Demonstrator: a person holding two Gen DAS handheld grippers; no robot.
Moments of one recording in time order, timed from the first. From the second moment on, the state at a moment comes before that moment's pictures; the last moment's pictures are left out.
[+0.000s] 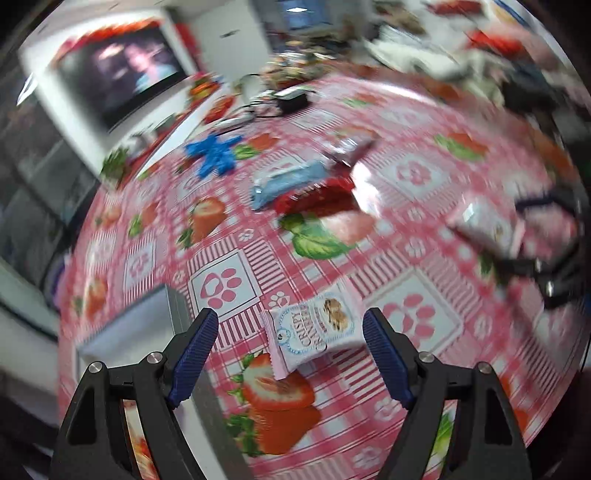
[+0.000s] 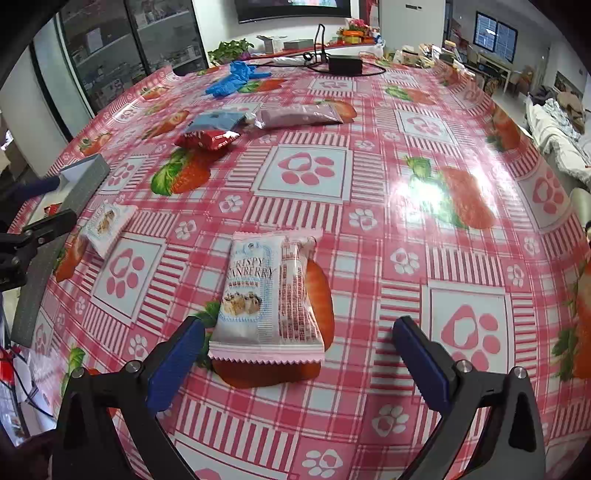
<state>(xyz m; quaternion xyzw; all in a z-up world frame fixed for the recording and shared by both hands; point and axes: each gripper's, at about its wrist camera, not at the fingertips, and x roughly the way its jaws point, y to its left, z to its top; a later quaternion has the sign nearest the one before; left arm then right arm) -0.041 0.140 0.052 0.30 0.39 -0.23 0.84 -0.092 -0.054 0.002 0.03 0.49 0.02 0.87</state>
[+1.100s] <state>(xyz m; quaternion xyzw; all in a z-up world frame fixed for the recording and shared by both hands) -0.004 0.149 0.004 0.09 0.48 -0.14 0.86 -0.060 -0.045 0.002 0.05 0.52 -0.02 0.85</state>
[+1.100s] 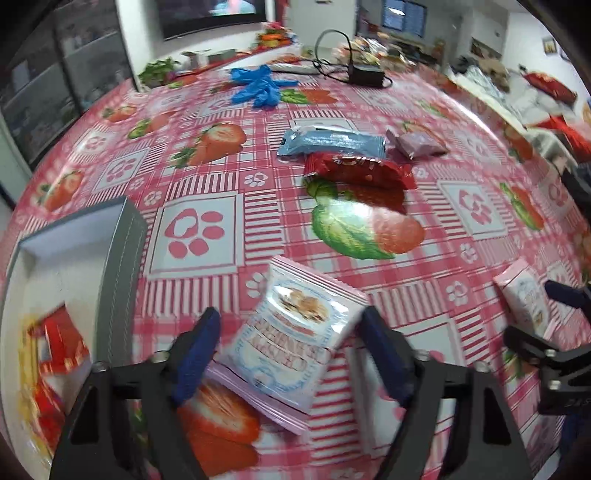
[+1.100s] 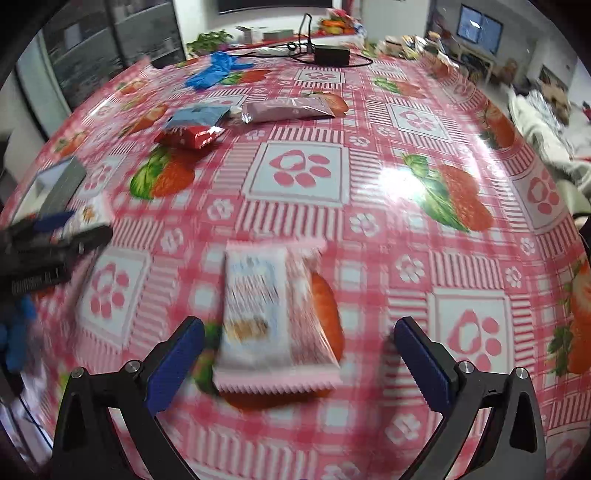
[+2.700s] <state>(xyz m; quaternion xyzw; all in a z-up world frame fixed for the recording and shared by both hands) -0.012 0.147 -0.001 0.06 0.45 -0.12 0.88 -0.059 -0.025 -0.004 0.01 0.47 -0.01 0.88</state>
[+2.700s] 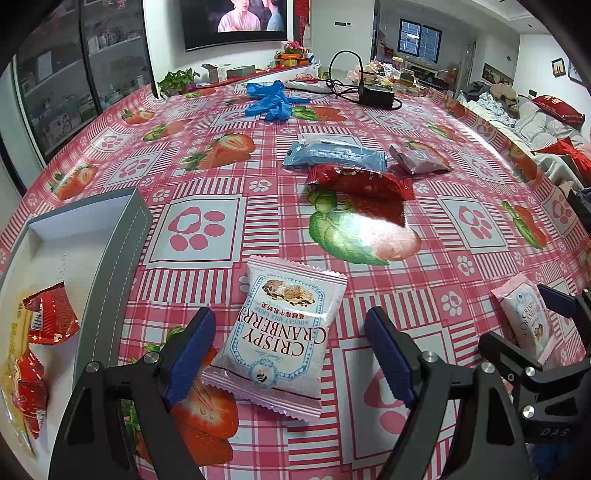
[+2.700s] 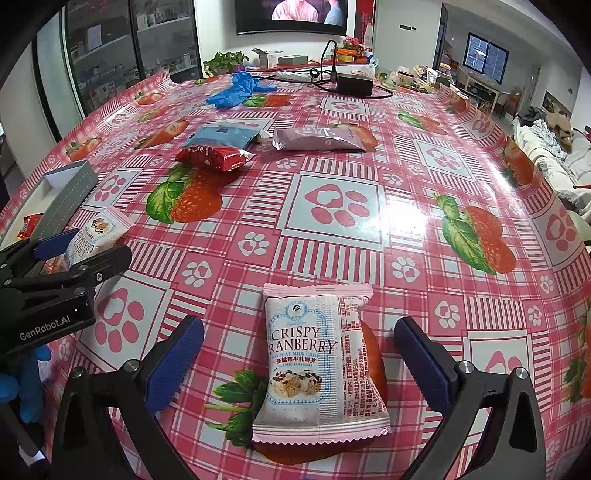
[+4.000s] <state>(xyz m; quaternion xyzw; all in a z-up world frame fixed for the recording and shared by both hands) -0.011 0.144 -0.004 0.07 0.45 -0.14 0.88 -0.057 -0.021 -0.005 0.02 0.46 -0.03 0.88</state>
